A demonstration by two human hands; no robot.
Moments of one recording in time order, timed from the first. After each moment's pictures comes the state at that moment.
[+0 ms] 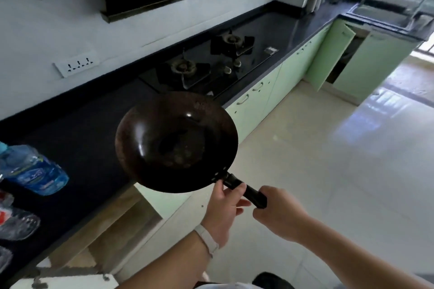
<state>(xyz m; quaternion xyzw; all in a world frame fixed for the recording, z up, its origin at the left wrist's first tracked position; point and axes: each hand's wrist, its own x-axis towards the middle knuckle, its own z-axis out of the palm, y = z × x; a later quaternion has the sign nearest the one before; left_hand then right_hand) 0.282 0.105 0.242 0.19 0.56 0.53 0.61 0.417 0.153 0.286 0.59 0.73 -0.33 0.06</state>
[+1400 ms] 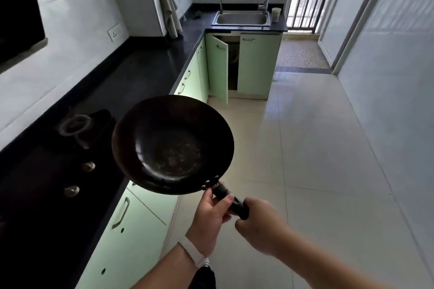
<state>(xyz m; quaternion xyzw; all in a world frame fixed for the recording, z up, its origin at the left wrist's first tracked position) 0.519 0.593 0.237 0.36 0.49 0.36 0.71 0.651 0.557 0.285 0.75 0.55 -0.37 -0.10</state>
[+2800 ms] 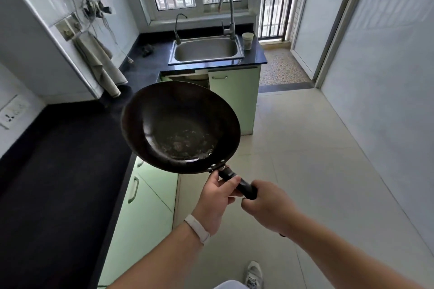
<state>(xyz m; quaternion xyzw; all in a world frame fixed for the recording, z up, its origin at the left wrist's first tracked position) 0.755 1.176 0.262 0.45 0.44 0.28 0.73 0.879 1.104 0.301 0.79 0.47 -0.34 -0.20</state>
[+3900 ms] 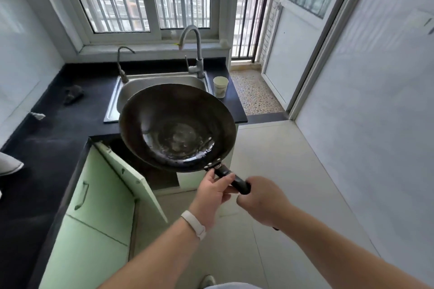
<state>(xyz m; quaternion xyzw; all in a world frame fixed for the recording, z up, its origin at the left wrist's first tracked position) 1.049 1.614 0.255 0.41 0.38 0.25 0.79 1.153 1.527 0.323 0.84 0.43 -0.30 -0.16</state>
